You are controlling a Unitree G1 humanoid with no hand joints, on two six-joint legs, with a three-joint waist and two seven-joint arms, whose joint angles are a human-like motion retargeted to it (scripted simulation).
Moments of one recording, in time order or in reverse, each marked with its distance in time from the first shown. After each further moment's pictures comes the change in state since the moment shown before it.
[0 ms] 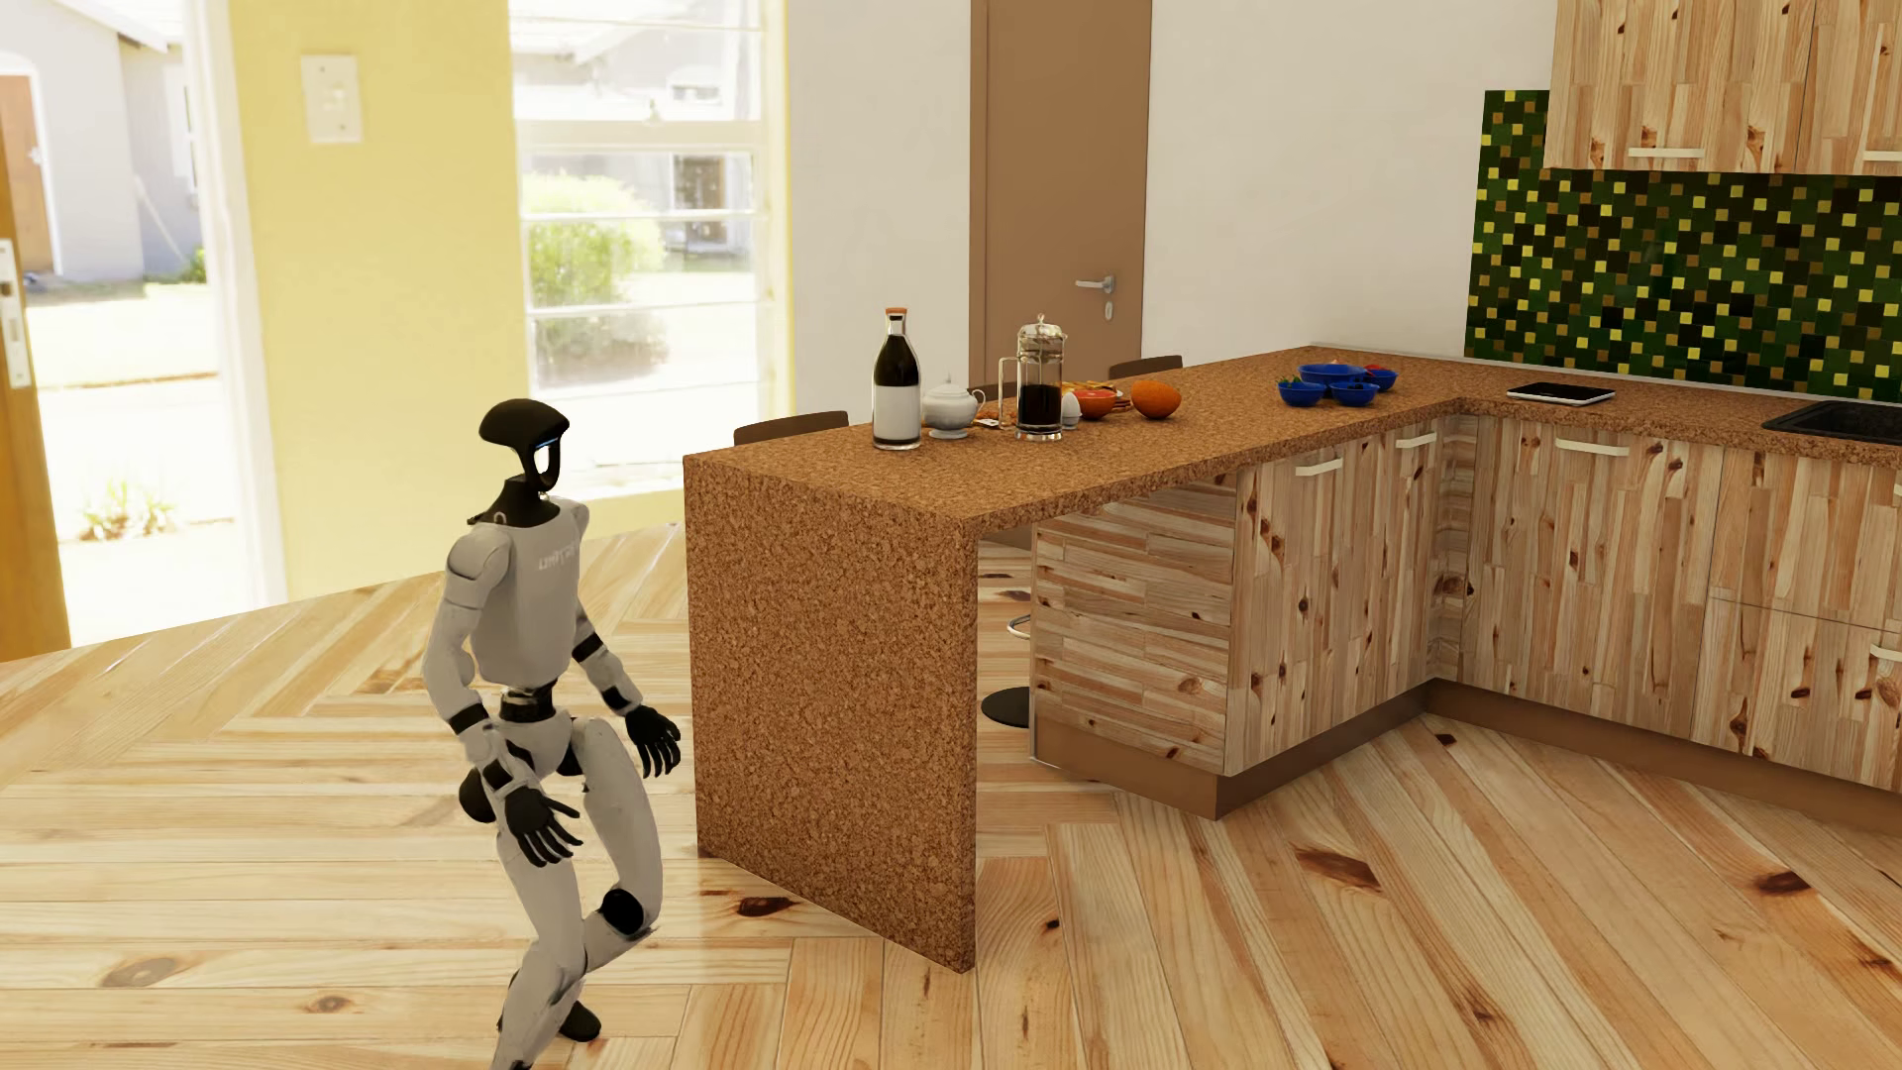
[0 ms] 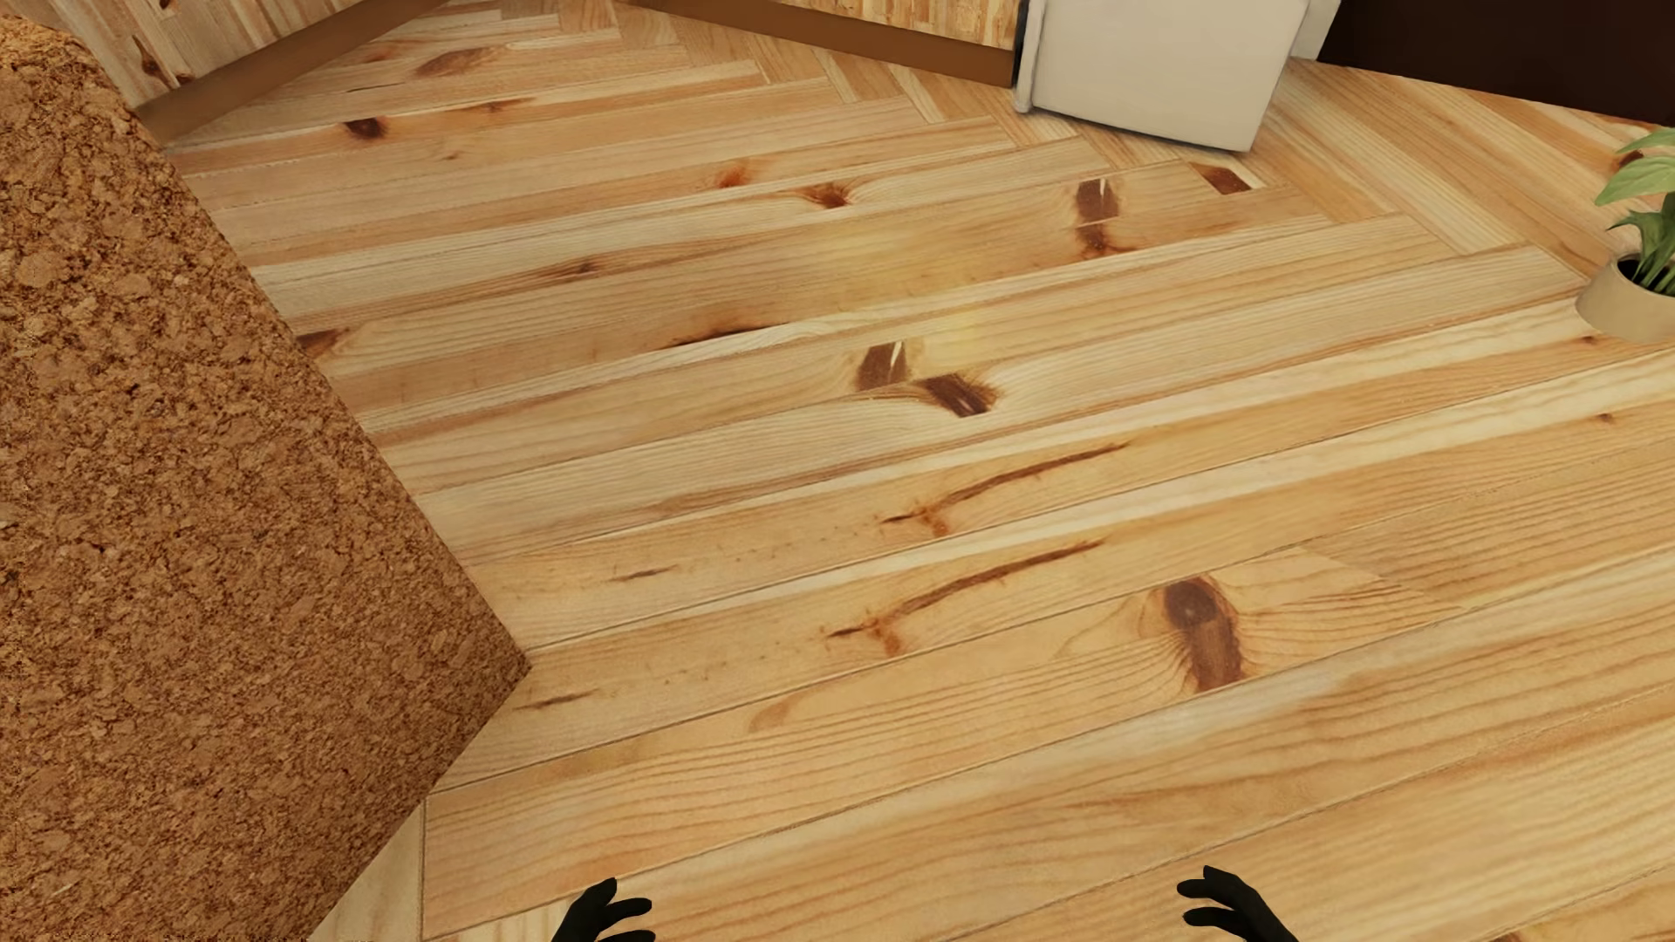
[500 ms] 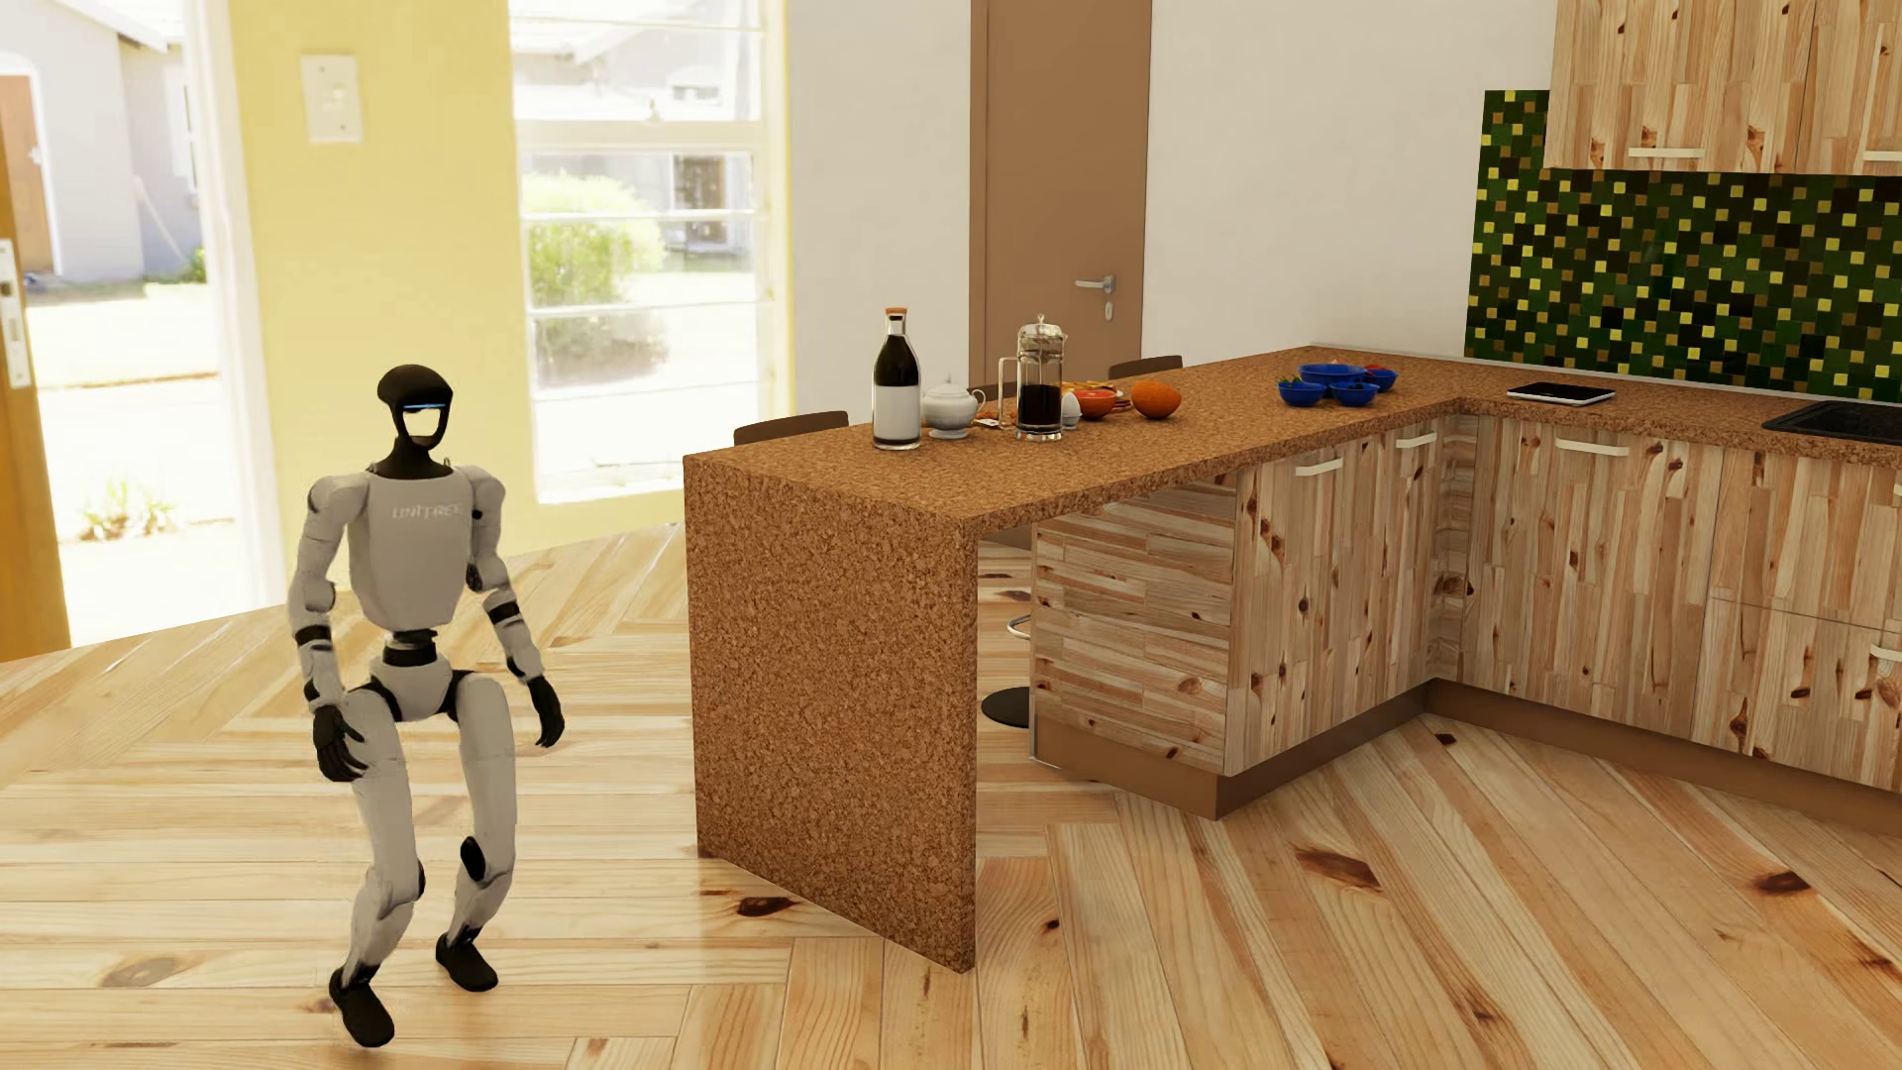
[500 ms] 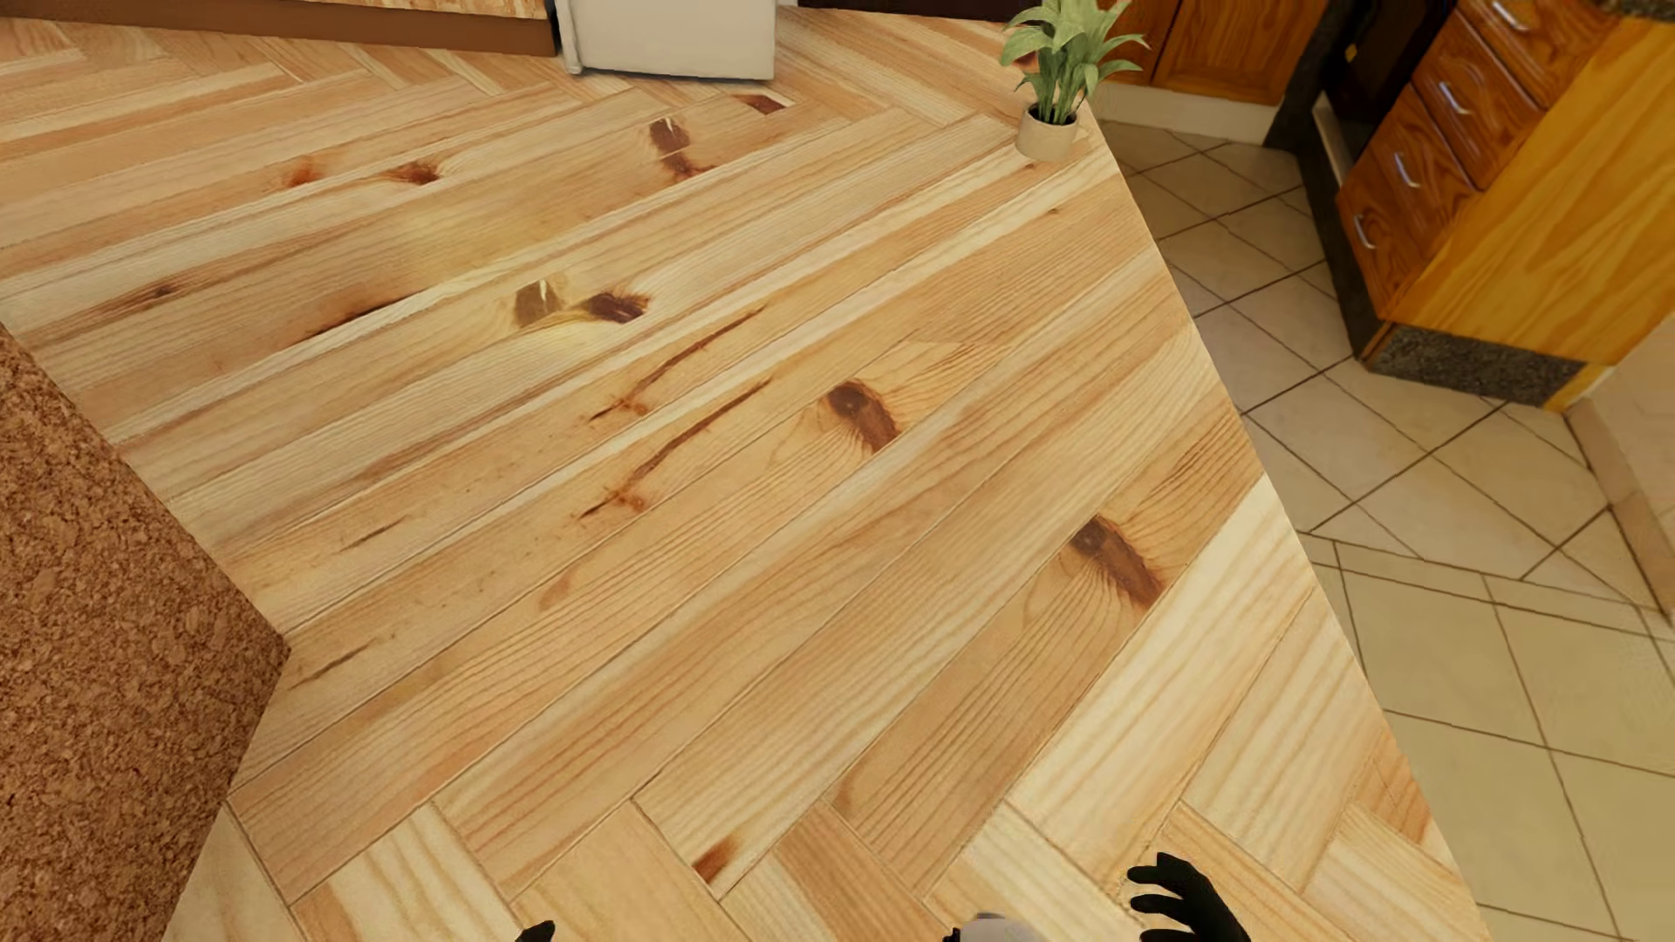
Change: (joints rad) body 0.128 -0.163 -0.124 -0.029 0.067 -0.090 -0.004 0.060 -0.036 -0.366 0.253 0.023 -0.007 -0.121 0.098 0.085 0.095 -0.044 0.105 0.012 -0.005 0.063 -0.045 0.067 0.017 -0.022 0.053 0.040 -0.003
